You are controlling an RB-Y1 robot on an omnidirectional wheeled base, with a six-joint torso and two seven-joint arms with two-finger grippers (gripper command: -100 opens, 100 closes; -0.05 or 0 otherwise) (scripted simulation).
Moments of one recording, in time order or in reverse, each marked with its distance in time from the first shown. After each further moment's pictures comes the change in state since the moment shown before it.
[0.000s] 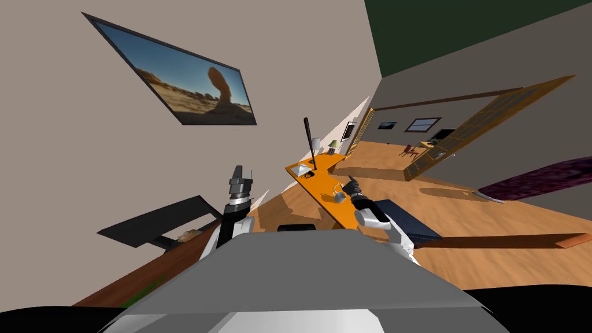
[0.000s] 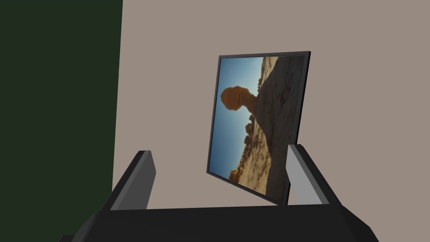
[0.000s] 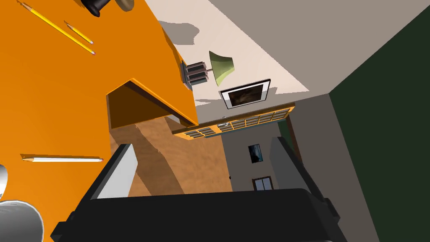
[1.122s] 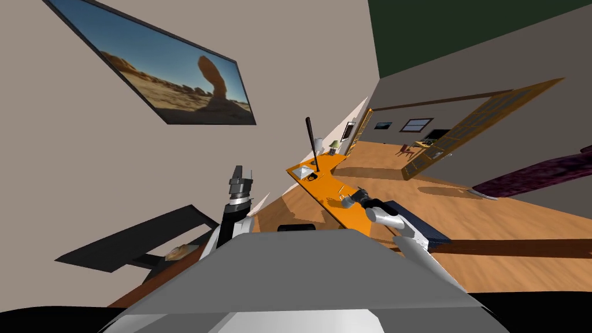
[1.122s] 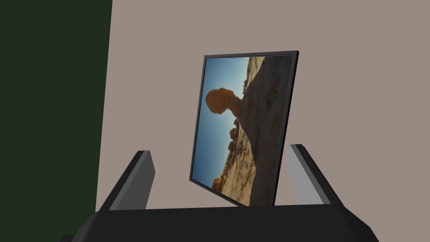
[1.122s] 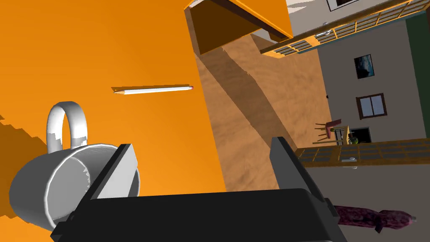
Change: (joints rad) left arm 0.000 0.000 0.000 0.000 0.000 0.000 0.000; right arm -0.078 -0.155 -0.081 0.293 -0.172 0.311 -0.239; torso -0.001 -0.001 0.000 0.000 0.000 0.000
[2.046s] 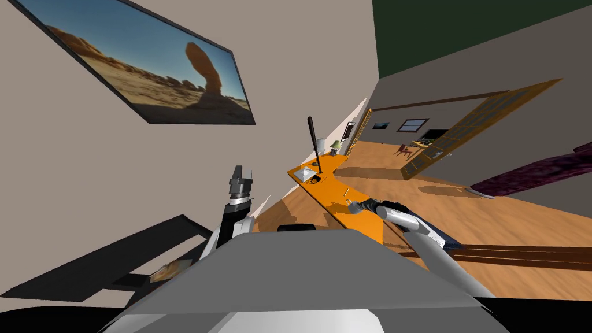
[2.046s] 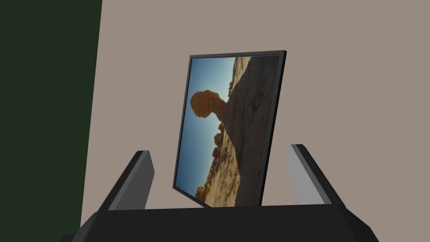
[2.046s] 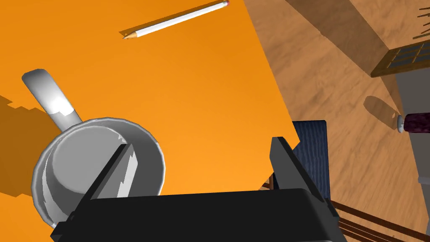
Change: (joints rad) left arm 0.000 0.000 0.000 0.000 0.000 0.000 0.000; right arm -0.082 -0.113 -0.060 0.265 -0.132 0.258 -0.195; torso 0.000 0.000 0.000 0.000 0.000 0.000
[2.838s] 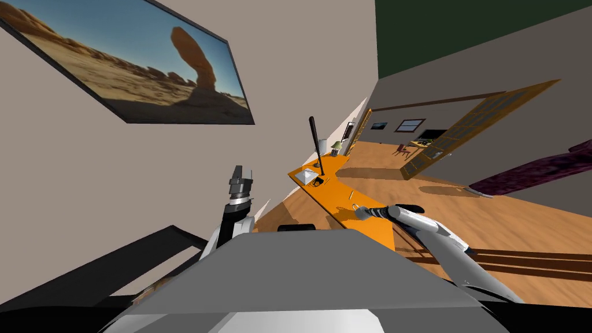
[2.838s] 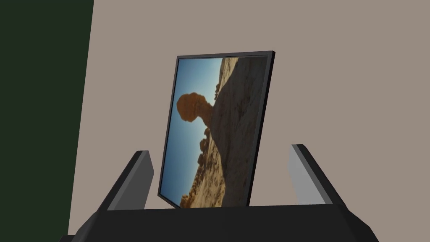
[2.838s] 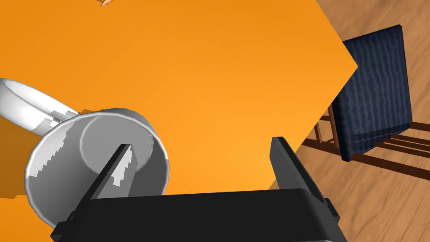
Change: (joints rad) left arm 0.000 0.000 0.000 0.000 0.000 0.000 0.000; right arm -0.054 -0.094 -0.054 0.203 -0.114 0.216 -0.167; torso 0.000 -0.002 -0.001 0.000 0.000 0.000
